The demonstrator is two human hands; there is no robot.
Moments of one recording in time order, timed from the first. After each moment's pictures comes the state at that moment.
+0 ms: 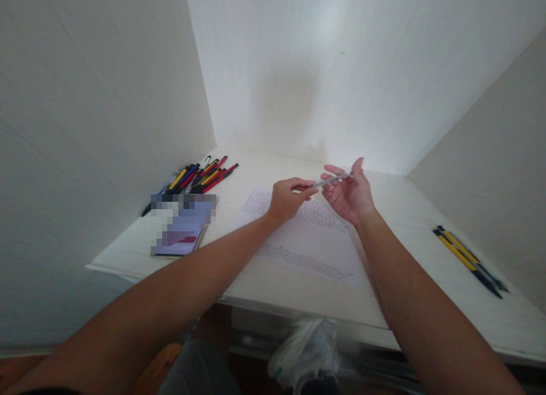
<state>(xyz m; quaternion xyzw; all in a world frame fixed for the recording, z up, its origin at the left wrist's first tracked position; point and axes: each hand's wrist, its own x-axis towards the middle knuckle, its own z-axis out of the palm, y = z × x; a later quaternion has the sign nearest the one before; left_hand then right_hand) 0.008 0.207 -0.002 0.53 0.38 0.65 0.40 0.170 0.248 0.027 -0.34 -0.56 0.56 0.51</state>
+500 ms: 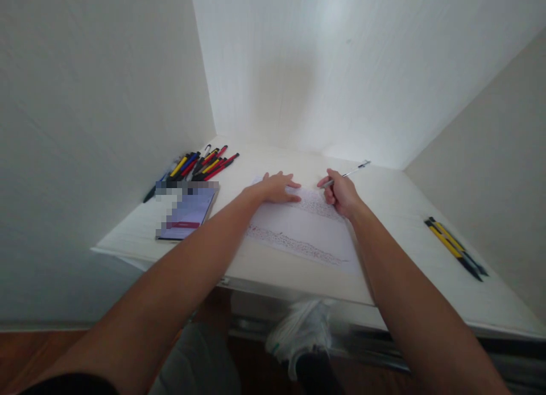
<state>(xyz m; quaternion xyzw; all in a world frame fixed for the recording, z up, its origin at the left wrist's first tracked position) -0.050 0.228 0.002 0.83 0.55 0.05 0.12 0.168 0.250 0.012 -0.50 -0.55 0.52 0.42</state>
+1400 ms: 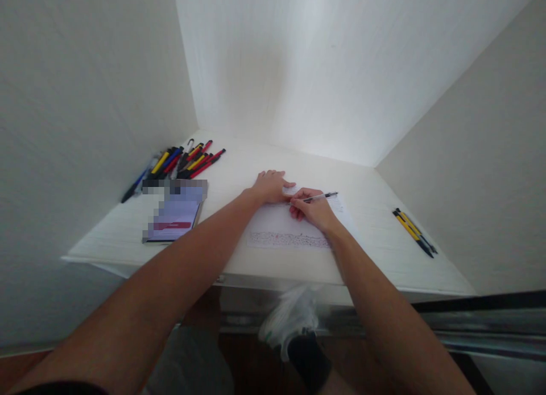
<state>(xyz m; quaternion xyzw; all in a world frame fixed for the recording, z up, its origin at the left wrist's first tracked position) -0.033 0.230 -0.009 0.83 0.54 0.09 0.06 0.143 0.181 -0.009 -0.44 -0.71 0.43 0.35</state>
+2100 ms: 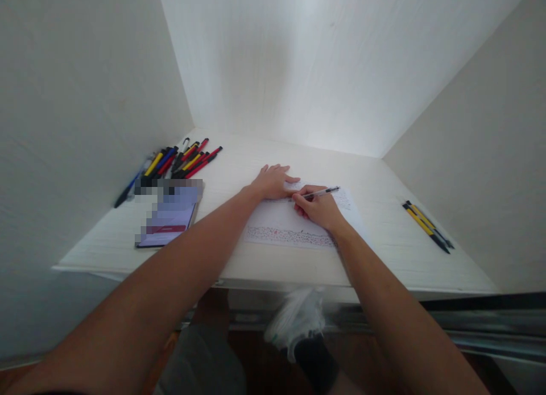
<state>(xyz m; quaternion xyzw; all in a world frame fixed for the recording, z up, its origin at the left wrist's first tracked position) -0.031 0.247 -0.018 0.85 0.51 0.09 0.04 0.154 0.183 -0.016 -0.49 -0.74 0.32 0.34</state>
